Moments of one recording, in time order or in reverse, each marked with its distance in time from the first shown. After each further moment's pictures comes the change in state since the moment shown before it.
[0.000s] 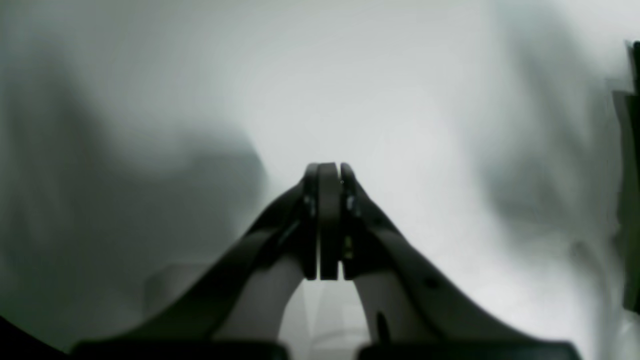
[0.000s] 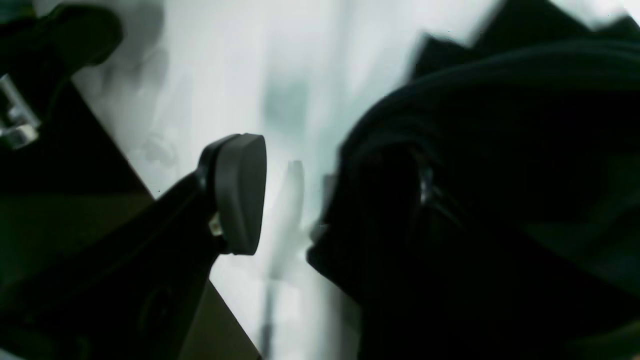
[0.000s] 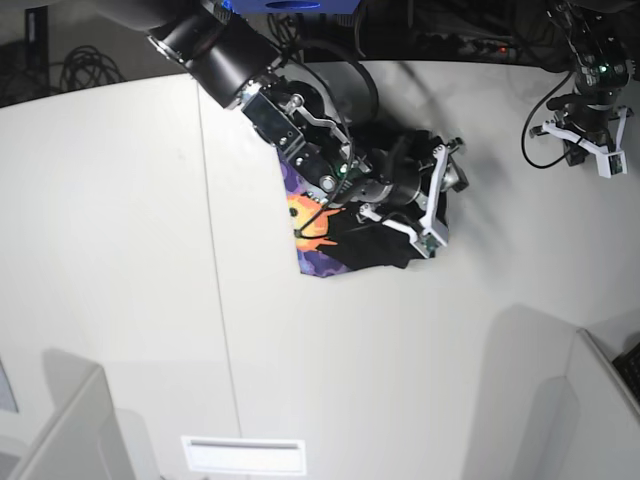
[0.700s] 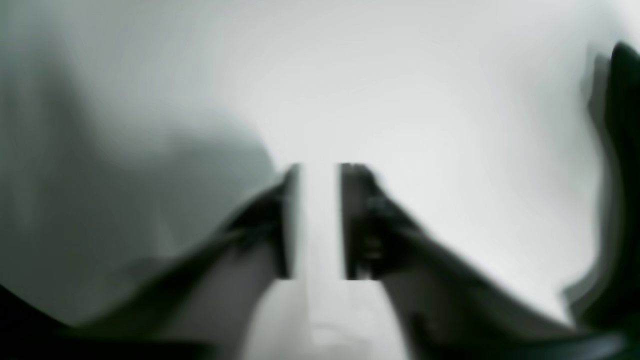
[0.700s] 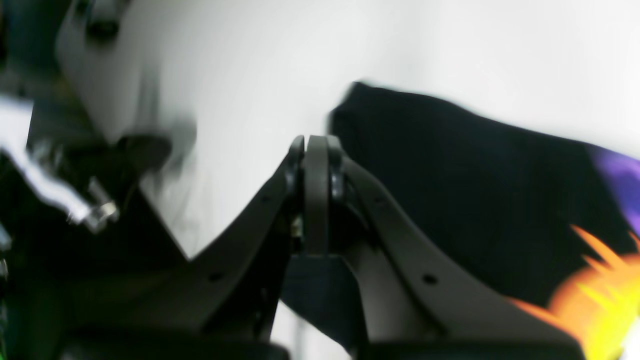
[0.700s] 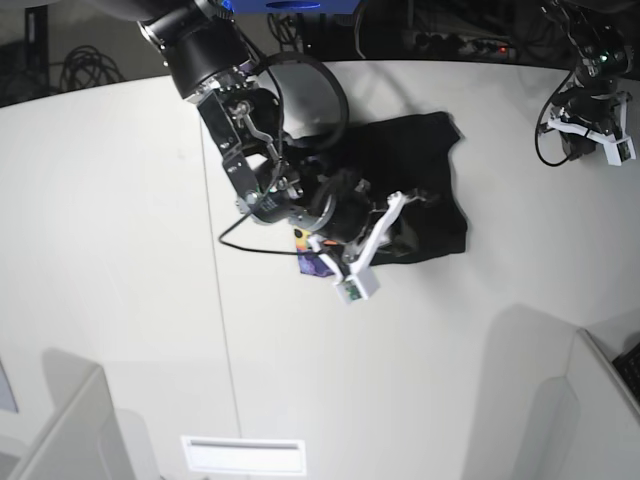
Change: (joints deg) left arm -0.8 4.4 -5.2 0.0 -4.0 0.2 0.5; right arm -4.5 2.6 17.3 11.8 5.0 -0.1 0.2
